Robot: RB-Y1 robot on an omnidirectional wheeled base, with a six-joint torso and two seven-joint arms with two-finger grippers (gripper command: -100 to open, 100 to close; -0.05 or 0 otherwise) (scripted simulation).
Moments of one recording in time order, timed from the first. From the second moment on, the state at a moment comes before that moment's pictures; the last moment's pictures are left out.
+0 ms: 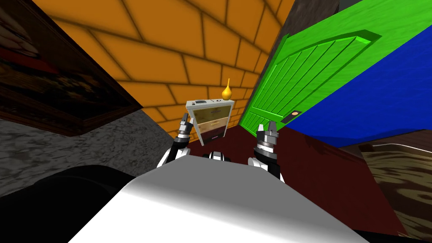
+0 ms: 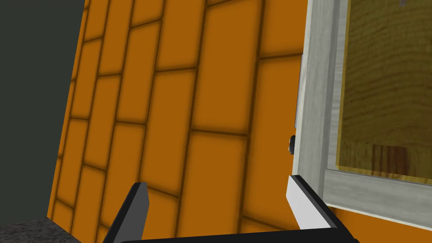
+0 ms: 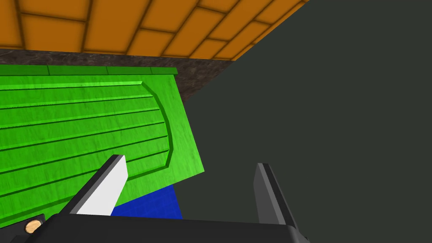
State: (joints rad) left arm 0.54 0.12 -0.02 -2.31 -0.05 -0.42 0.03; right arm 0.55 0.01 -0.02 -2.31 -0.03 -0.48 0.12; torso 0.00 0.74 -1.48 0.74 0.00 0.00
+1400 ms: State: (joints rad) left arm 0.60 0.12 0.09 -2.33 0.06 -0.17 0.04; right arm 0.55 0.01 -0.02 -2.31 -0.03 -0.48 0.12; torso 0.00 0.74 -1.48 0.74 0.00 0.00
